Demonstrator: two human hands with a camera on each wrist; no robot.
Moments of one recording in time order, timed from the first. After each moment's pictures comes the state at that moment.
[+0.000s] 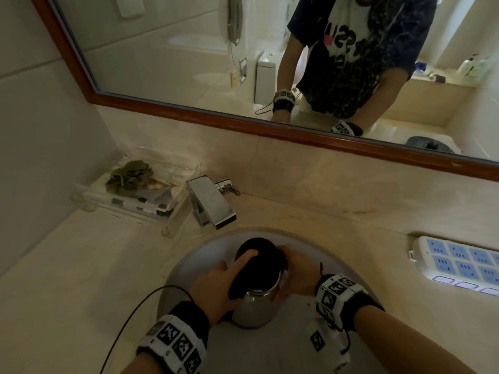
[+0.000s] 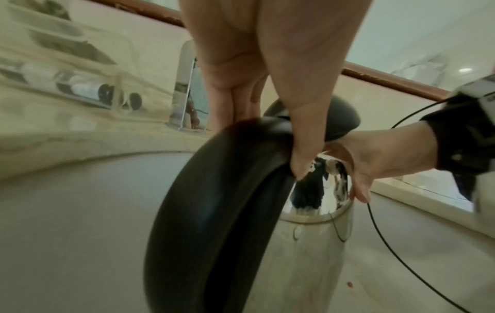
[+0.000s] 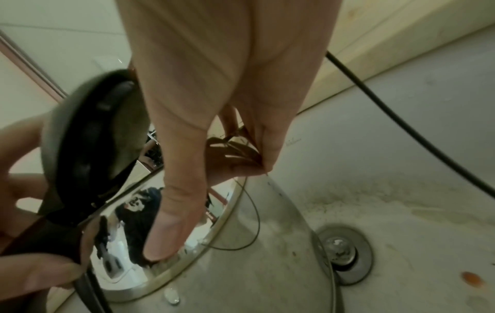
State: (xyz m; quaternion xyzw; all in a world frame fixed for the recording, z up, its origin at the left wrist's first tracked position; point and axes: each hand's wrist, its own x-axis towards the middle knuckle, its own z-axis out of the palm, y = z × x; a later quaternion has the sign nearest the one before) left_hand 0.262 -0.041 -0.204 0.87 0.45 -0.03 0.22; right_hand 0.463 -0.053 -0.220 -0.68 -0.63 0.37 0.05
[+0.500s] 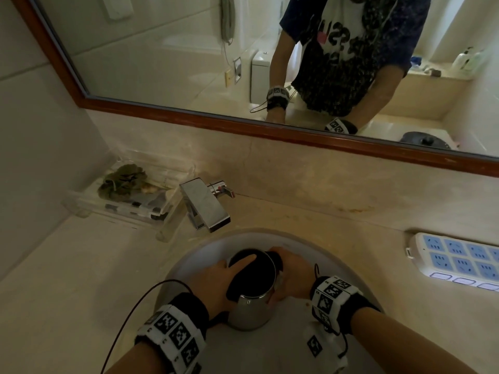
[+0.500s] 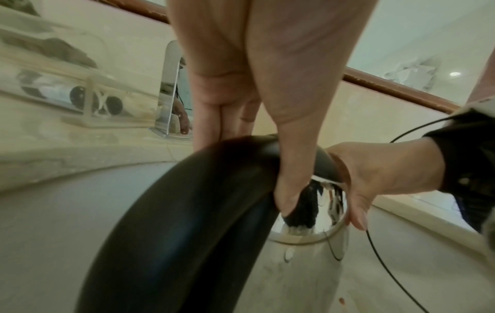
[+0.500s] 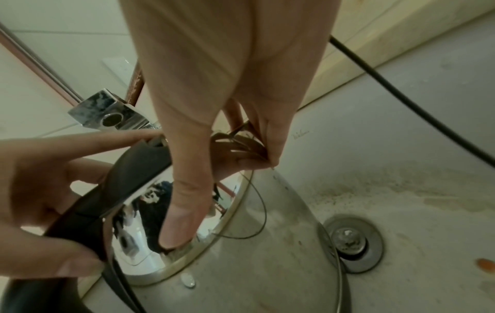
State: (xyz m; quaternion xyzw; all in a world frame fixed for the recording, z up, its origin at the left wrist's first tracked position) left_hand 0.275 -0.027 -0.196 0.86 0.44 -0.14 0.21; right_hand 0.464 -0.053 -0.223 -0.67 -0.63 0.38 0.05
